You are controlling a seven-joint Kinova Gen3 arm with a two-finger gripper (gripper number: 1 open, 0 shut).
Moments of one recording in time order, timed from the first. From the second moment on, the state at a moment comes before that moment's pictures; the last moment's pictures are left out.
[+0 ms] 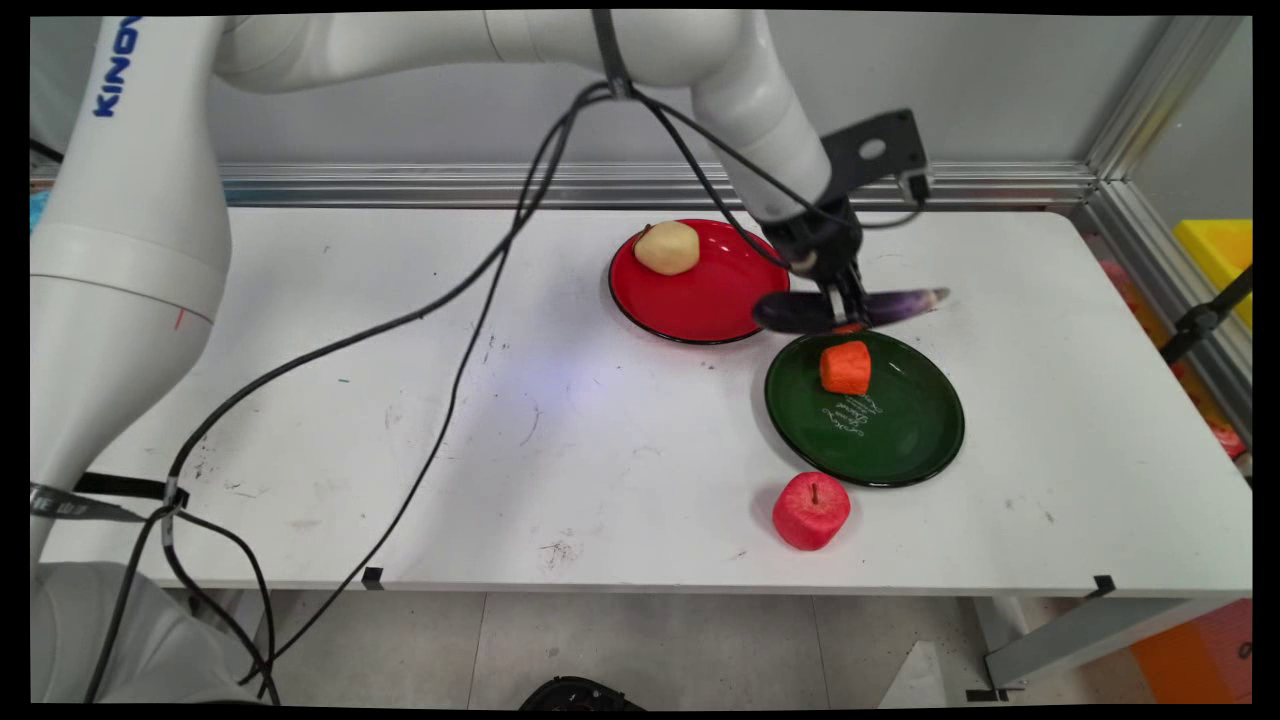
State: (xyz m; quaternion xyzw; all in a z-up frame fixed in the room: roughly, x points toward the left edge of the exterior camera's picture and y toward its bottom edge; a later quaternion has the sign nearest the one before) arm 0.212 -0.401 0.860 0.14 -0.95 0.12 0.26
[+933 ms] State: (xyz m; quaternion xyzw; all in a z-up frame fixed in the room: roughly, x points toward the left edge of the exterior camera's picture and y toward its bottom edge) arm 0.155 -0.364 0.800 0.15 -0.95 0.10 0.27
